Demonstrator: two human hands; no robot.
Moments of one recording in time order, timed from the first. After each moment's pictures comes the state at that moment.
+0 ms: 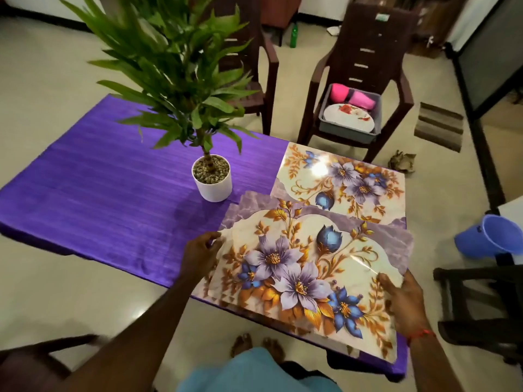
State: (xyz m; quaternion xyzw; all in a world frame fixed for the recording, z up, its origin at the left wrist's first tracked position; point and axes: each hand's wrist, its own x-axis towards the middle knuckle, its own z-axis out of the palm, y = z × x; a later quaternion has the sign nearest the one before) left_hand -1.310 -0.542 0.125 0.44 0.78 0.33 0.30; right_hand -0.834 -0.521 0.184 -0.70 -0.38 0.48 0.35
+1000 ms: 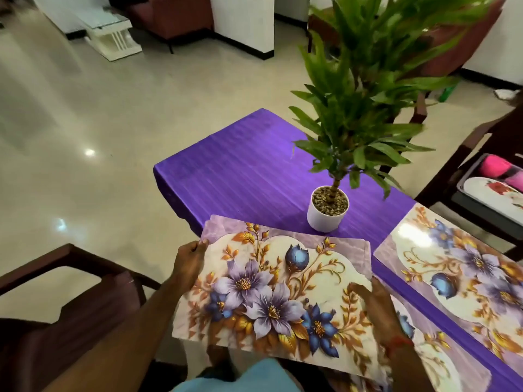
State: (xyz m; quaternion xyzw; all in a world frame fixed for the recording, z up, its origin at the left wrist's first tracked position) left_hand -1.466 -0.696 0.170 0.10 0.84 0.49 0.23; right_hand -1.089 -0.450 0.164 -0.55 -0.52 0.63 0.16
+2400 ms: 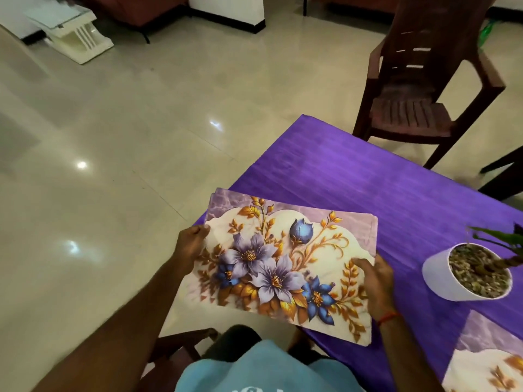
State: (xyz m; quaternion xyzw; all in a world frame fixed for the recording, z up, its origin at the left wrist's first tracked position) left_hand -1.869 -0.625 0.168 0.07 0.83 0.46 0.30; right_hand -1.483 -0.442 0.164 -0.60 -0.40 0.63 0.30
